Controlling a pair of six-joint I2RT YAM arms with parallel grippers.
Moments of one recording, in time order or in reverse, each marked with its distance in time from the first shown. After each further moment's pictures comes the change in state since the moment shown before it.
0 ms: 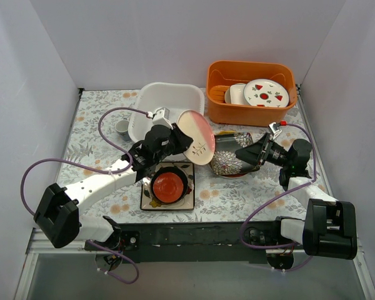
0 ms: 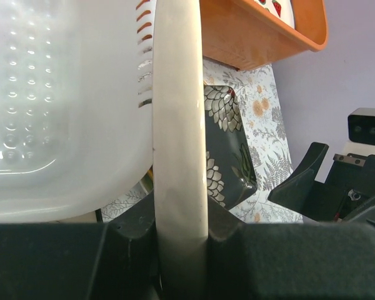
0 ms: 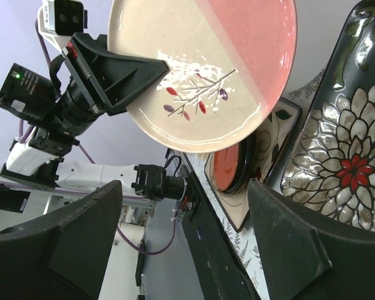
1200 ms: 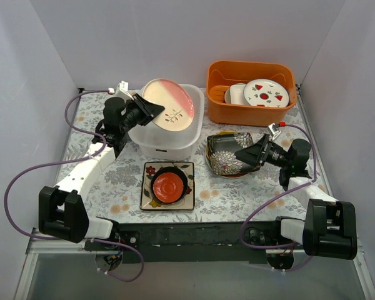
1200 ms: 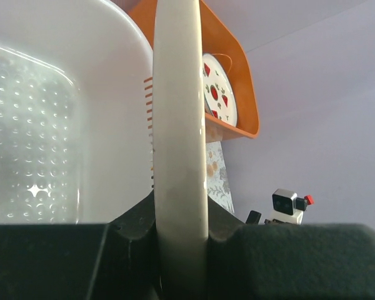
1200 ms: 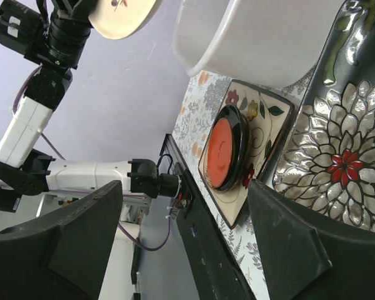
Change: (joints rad) left arm 0.494 0.027 0.109 0.101 0.493 -0.079; right arm 0.000 -0.001 0.000 -0.055 0.000 -0.059
